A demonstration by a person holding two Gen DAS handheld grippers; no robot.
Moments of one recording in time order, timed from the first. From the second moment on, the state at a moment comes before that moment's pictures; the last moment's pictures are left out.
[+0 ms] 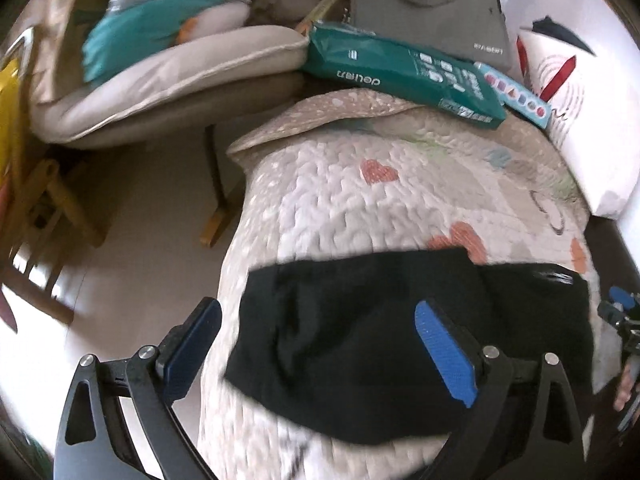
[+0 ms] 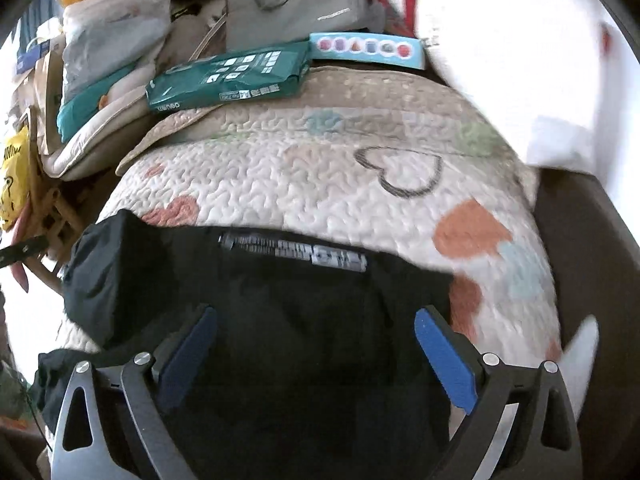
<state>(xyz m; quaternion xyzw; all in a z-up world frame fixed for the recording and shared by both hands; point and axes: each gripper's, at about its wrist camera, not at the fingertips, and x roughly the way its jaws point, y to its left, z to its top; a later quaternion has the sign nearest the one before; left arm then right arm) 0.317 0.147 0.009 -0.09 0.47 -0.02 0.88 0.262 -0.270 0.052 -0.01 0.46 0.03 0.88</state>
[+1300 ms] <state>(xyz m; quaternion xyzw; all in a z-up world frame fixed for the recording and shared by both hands) 0.294 0.141 0.026 -0.01 0.44 -0.05 0.90 0.314 -0.229 0.026 -0.07 0.50 0.17 0.85</state>
